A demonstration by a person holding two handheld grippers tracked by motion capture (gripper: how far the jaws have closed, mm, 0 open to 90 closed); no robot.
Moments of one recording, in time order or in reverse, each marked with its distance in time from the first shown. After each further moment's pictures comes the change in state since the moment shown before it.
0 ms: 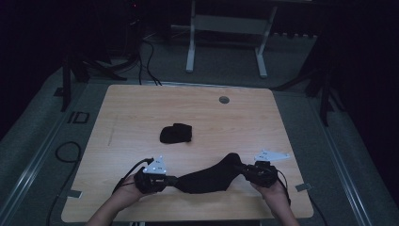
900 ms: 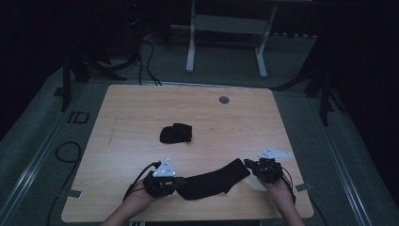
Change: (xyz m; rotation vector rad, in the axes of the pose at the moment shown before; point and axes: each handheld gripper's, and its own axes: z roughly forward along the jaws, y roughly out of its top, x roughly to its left) left arm -0.026 0.013 0.023 -0.035 0.049 -0.114; right arm -0.022 -0.002 -0.002 0.045 -0.198 -0.059
